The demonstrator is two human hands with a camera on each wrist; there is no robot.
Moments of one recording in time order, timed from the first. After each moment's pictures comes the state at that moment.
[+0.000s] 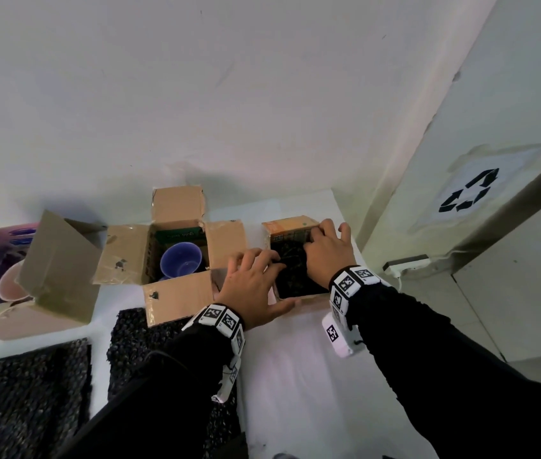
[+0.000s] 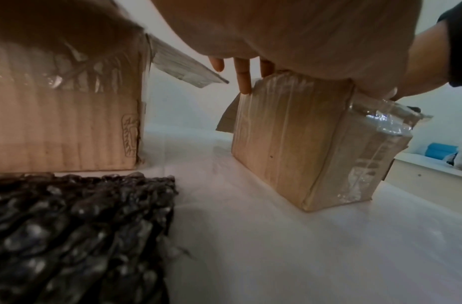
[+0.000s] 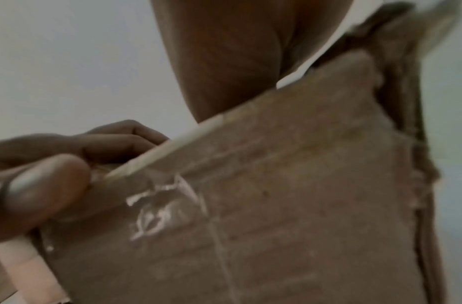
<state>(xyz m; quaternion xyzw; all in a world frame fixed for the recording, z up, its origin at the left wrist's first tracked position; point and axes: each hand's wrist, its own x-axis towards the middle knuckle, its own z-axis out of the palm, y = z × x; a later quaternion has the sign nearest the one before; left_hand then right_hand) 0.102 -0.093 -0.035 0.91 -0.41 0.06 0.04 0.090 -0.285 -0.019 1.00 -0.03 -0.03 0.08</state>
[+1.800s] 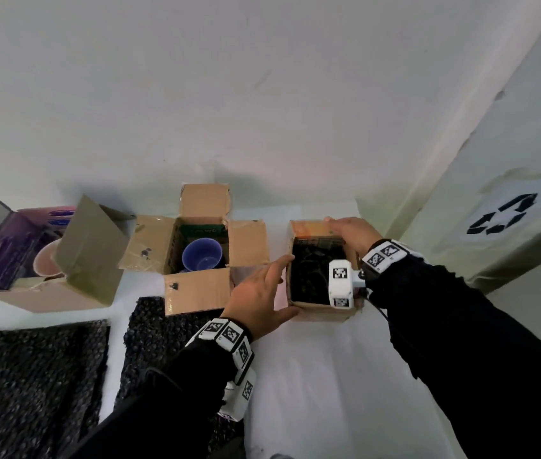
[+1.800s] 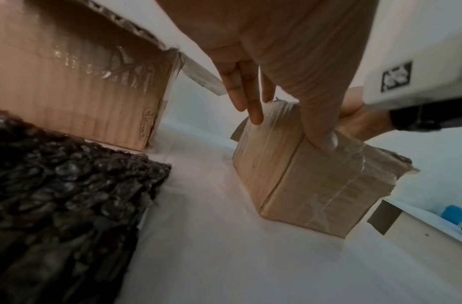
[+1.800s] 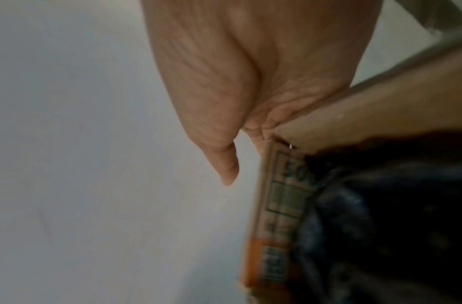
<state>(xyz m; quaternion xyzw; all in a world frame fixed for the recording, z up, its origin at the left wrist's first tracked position) 0.081 -0.079 -0.026 0.93 -0.30 -0.03 0.23 0.142 -0.320 0.007 0.85 -0.24 -0.13 -0.46</state>
